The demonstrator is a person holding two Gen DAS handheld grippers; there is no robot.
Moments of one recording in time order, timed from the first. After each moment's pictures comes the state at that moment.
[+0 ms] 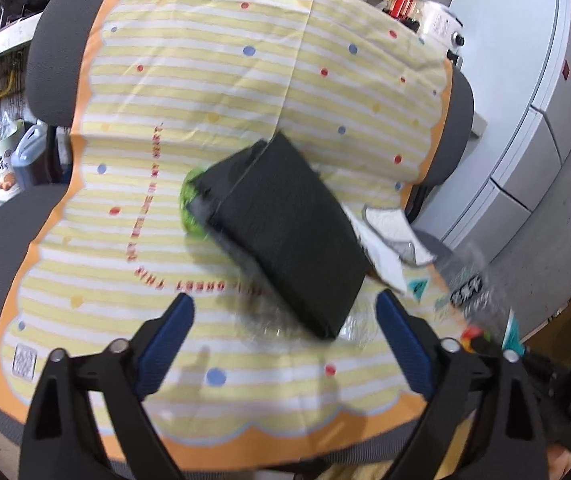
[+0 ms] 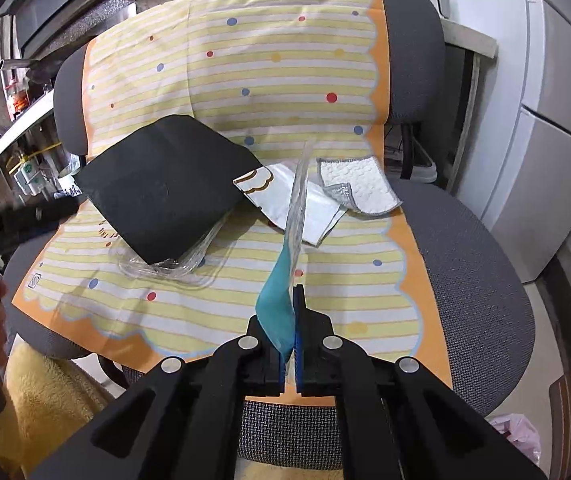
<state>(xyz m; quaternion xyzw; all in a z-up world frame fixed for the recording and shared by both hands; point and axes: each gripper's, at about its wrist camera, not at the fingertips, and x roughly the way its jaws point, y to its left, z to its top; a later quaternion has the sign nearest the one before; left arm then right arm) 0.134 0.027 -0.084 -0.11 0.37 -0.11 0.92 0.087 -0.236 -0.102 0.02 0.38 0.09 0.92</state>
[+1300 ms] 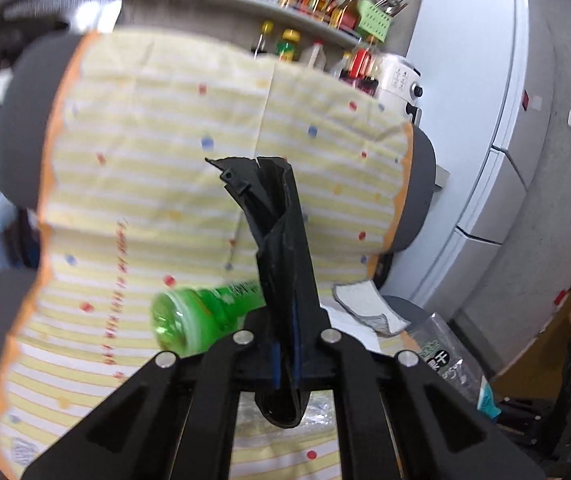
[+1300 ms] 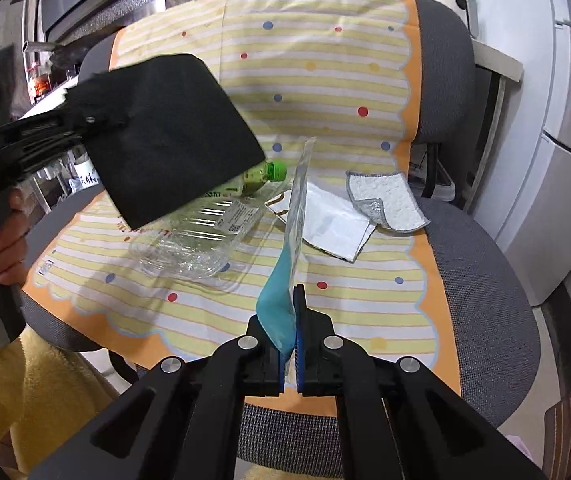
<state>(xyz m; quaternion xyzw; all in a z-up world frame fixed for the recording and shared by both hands) 0.148 0.031 -0.035 -0.10 0.24 -0.15 0.95 0.079 -0.222 -0.088 0.00 0.36 0.12 0.92</state>
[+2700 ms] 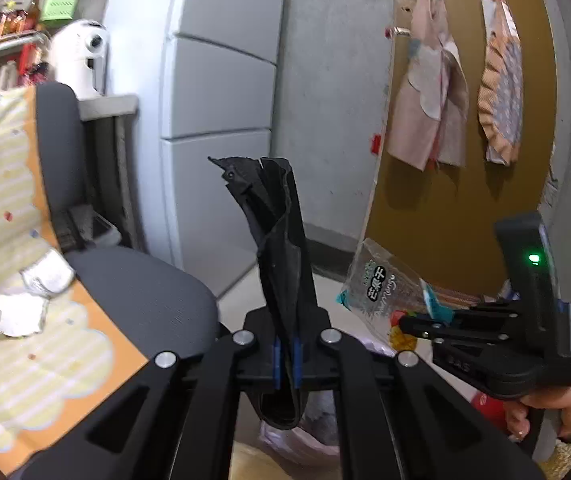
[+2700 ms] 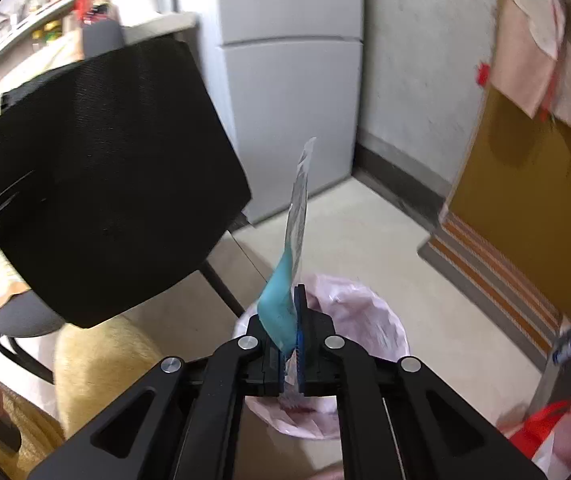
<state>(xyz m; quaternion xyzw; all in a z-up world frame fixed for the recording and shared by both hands) -0.047 -0.302 -0.093 0.08 0.23 -0.49 0.84 -0.132 -0.473 -0.139 0.15 0.40 -0.24 0.87</state>
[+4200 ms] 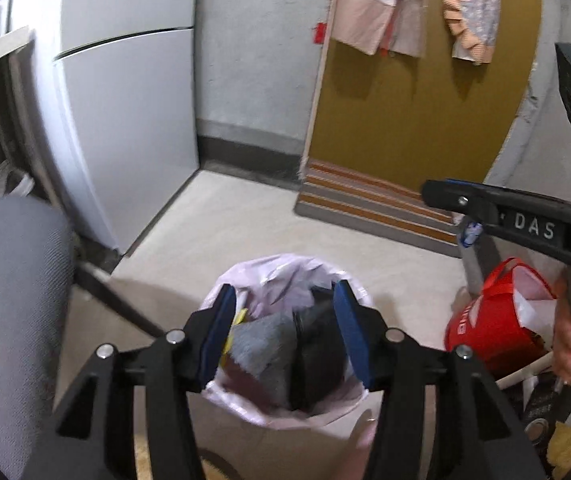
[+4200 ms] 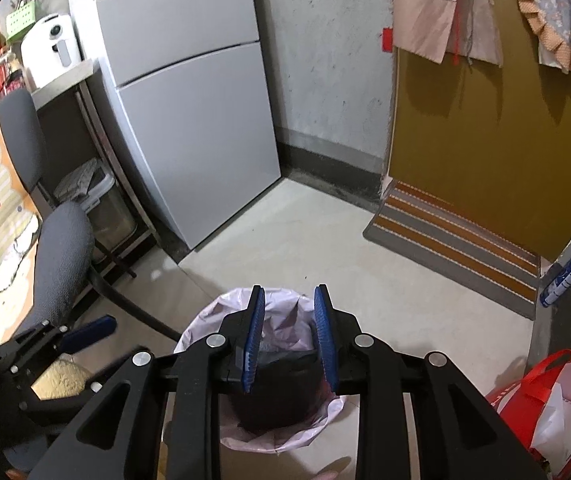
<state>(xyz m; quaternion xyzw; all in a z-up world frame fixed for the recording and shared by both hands) -0.067 -0.402 -0.176 0.19 0.35 -0.54 0.75 -0.170 -0.544 -0.146 0.21 0.36 -0.33 0.85</state>
